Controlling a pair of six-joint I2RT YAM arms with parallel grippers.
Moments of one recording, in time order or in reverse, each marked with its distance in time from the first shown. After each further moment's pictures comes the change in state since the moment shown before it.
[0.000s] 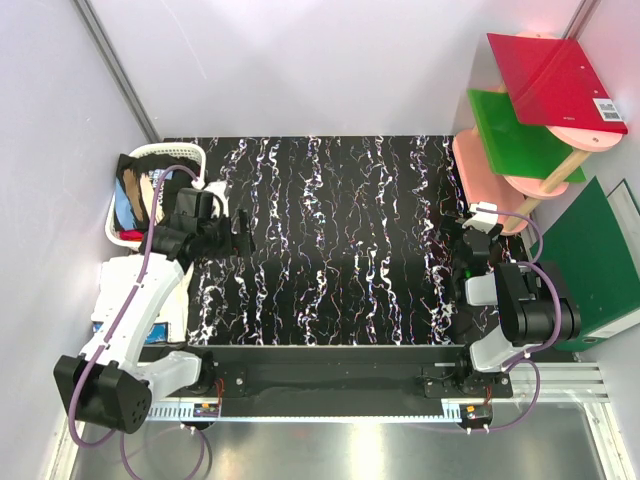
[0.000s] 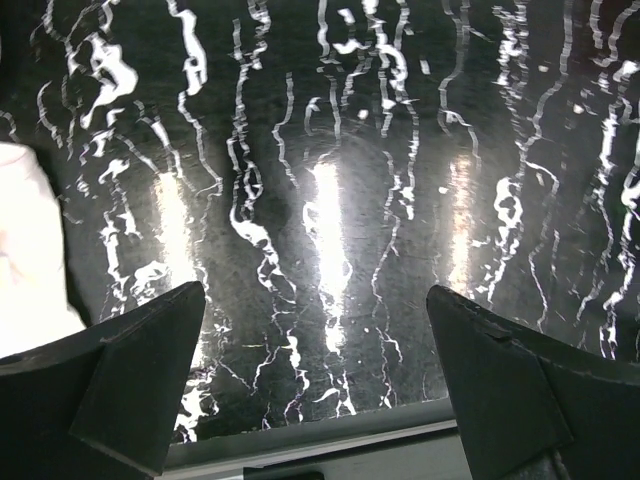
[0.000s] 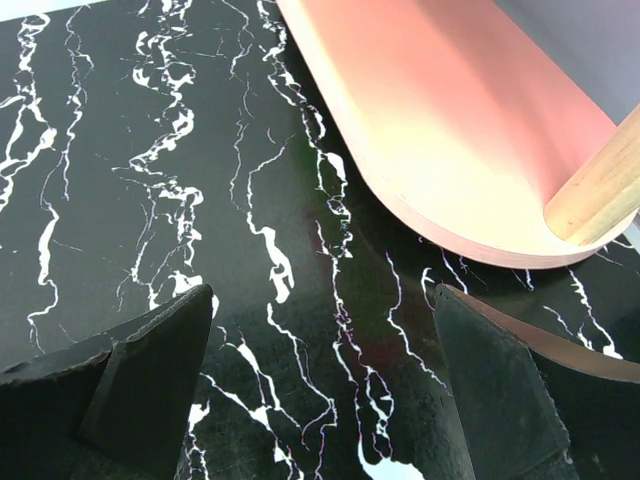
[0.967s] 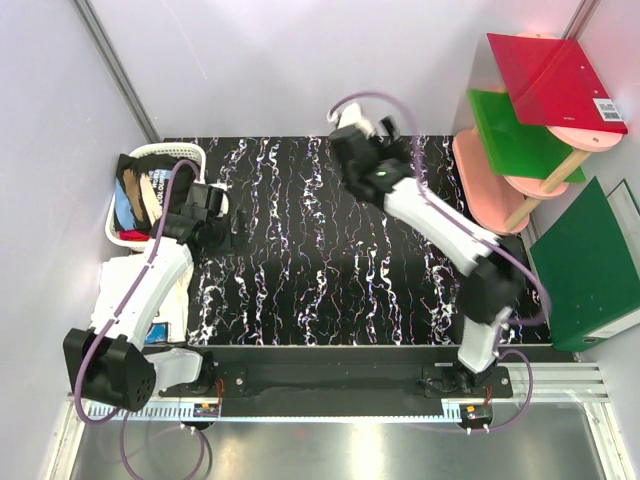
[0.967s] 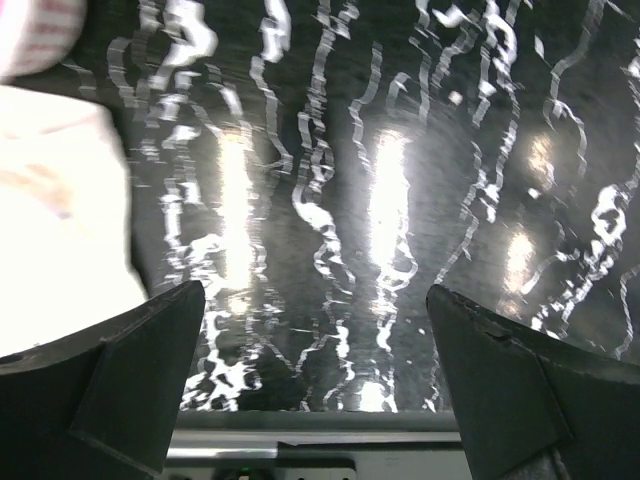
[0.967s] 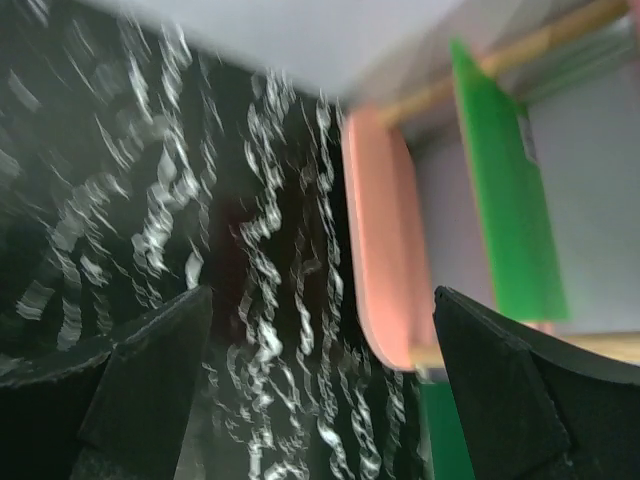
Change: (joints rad) left arm -0.023 0.106 0.033 -0.066 -0.167 -0.007; right arm 0.671 0.195 1.449 -1.531 0.618 -0.333
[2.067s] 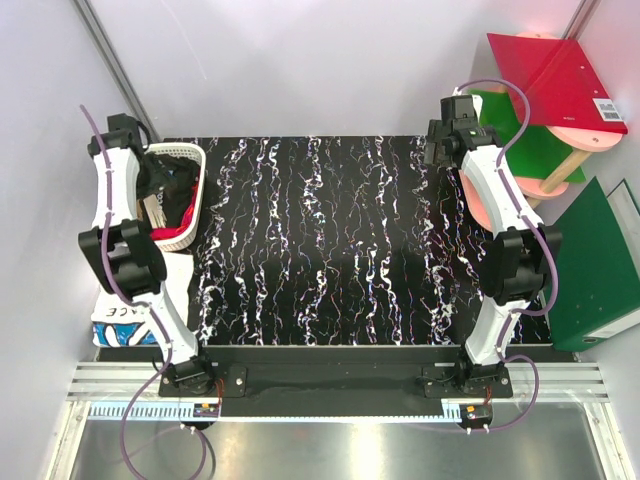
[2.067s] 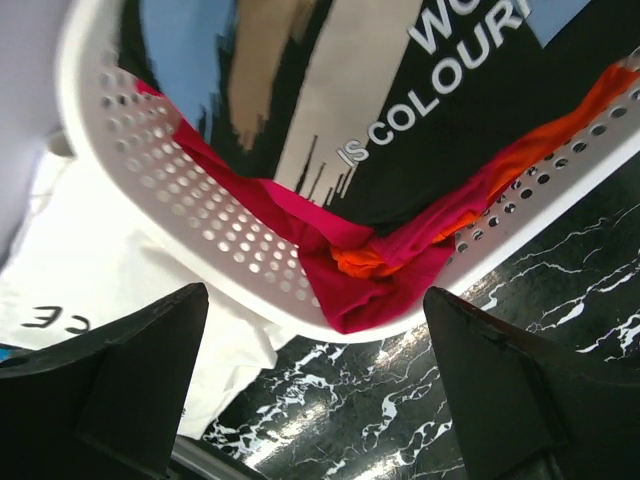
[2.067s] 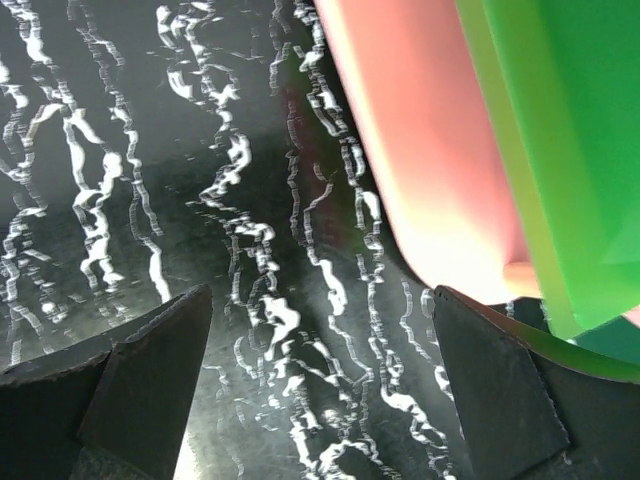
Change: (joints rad) left arm 0.536 0.723 0.885 -0.307 -0.113 -0.139; right arm -0.549 0.120 0.079 -0.305 -0.496 0.446
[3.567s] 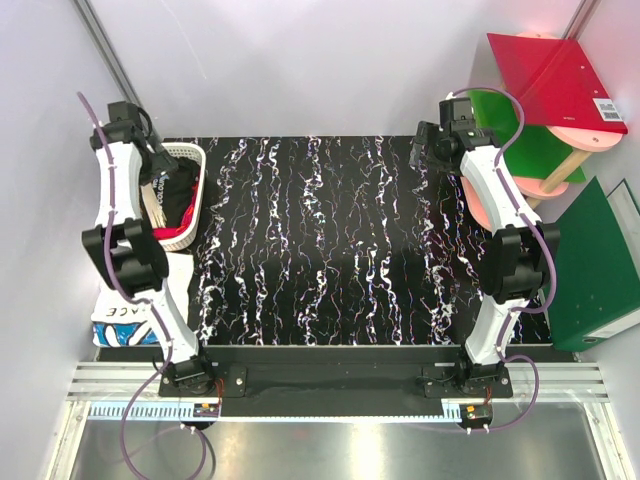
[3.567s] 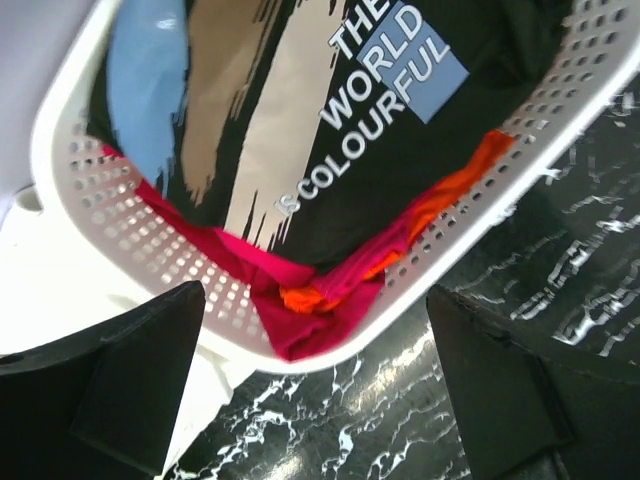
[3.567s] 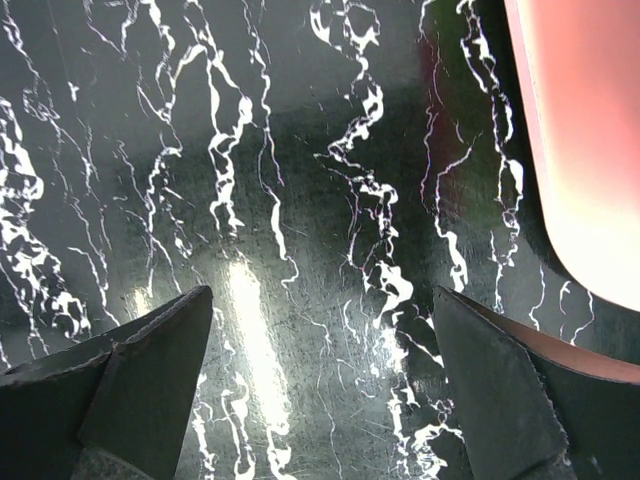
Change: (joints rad) left arm -0.027 0.013 0.092 0.061 0.008 -0.035; right arm -0.008 0.013 -0.008 0.000 -0.287 0.119
